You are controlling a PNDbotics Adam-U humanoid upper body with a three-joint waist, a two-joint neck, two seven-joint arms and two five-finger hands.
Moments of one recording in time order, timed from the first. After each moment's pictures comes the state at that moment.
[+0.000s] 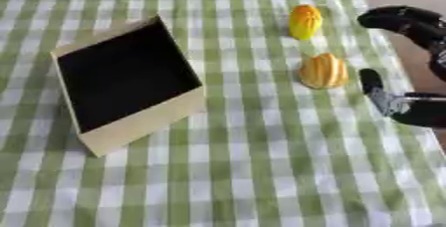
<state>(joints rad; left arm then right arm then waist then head) -0.27 0.40 0.03 -1.98 -0.04 -0.38 0.26 -0.06 -1.07 -0.03 -1.99 0.31 -0.33 -0.09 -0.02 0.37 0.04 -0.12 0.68</state>
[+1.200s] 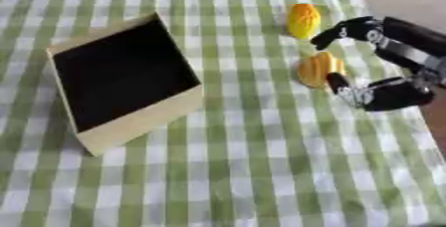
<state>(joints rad) -0.27 0.40 0.01 -1.98 -0.02 -0.37 0.22 -0.20 -1.08 0.06 -1.99 0.10 -0.05 0.28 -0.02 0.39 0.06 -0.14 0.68</state>
